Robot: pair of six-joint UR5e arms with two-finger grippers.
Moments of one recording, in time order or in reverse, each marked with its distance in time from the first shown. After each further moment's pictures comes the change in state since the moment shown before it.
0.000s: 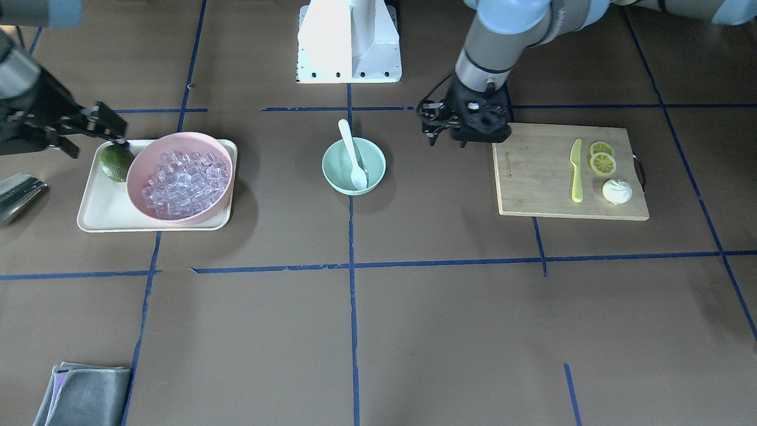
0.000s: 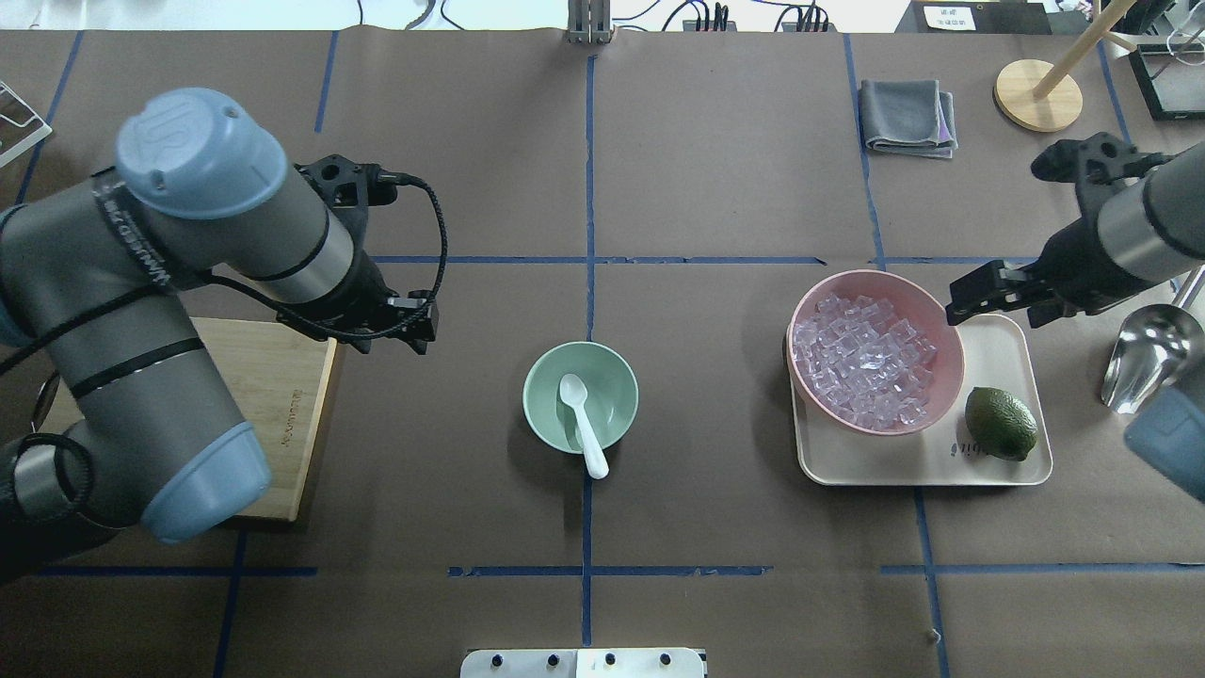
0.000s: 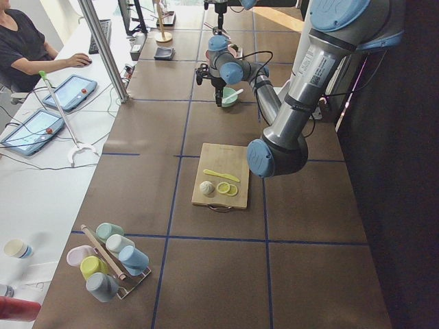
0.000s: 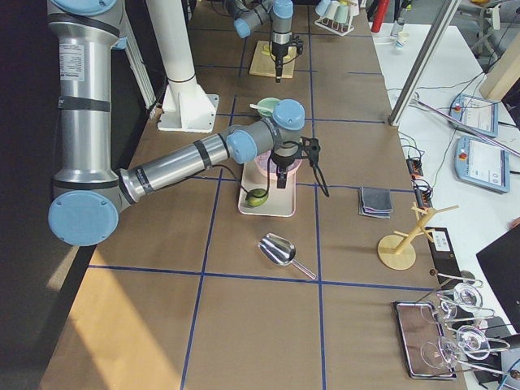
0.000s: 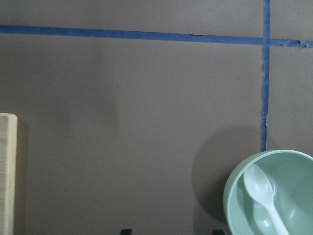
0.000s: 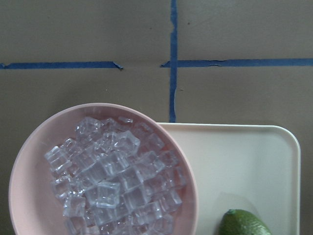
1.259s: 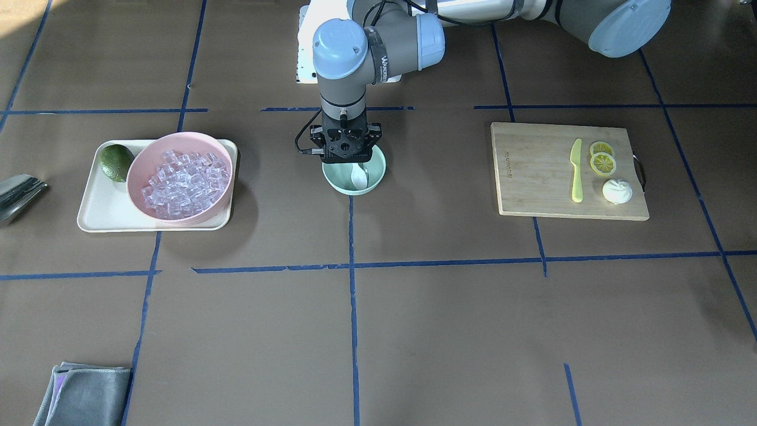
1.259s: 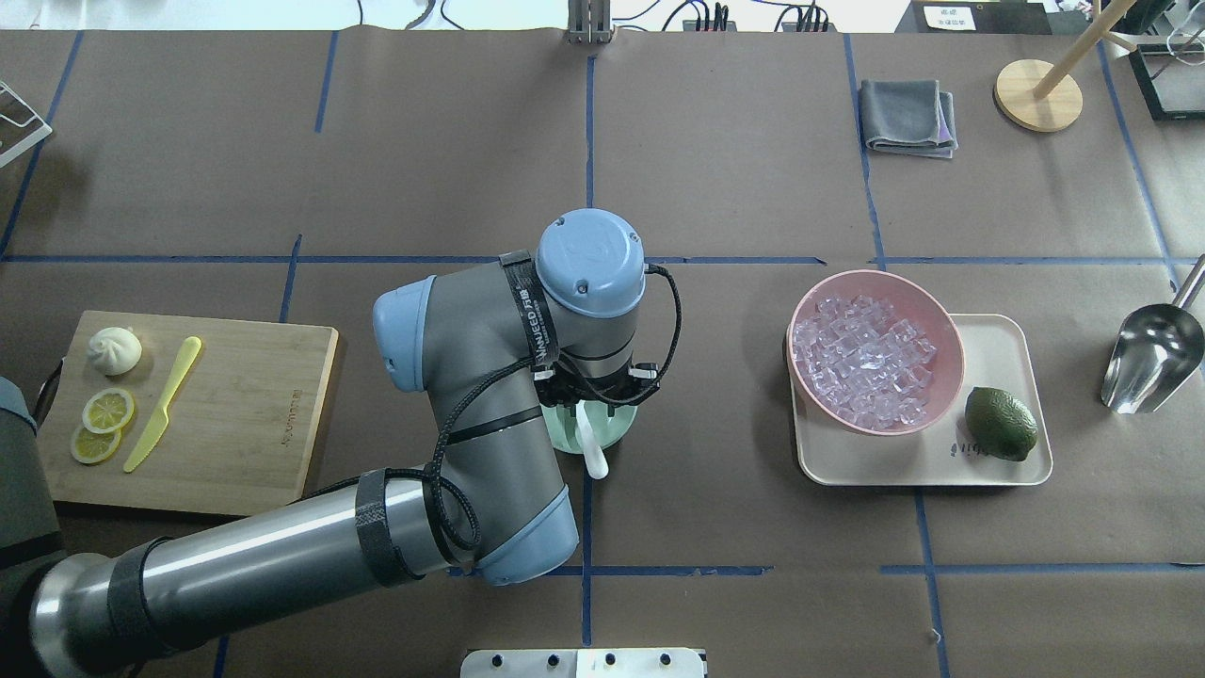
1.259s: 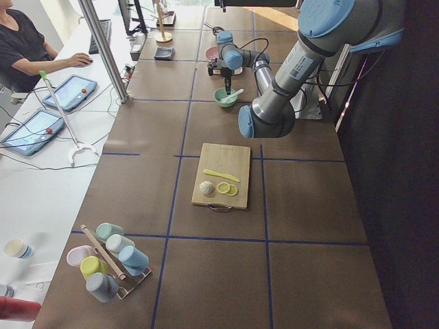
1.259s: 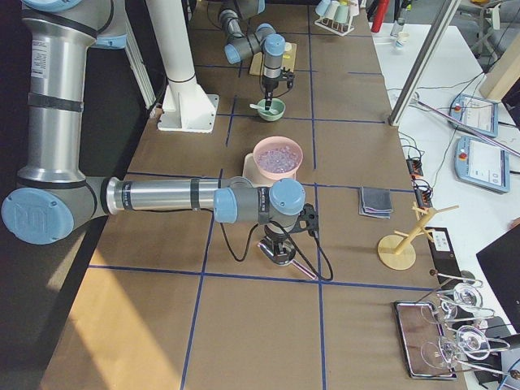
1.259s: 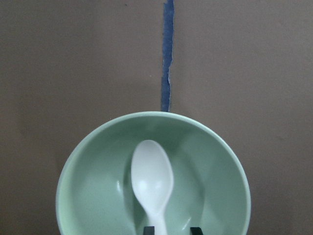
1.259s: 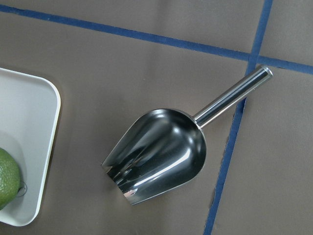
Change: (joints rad) left arm 0.244 -0.444 0.500 -0.013 0.140 -0.214; right arm 0.558 -0.204 -0.305 -0.100 0.268 -0.988
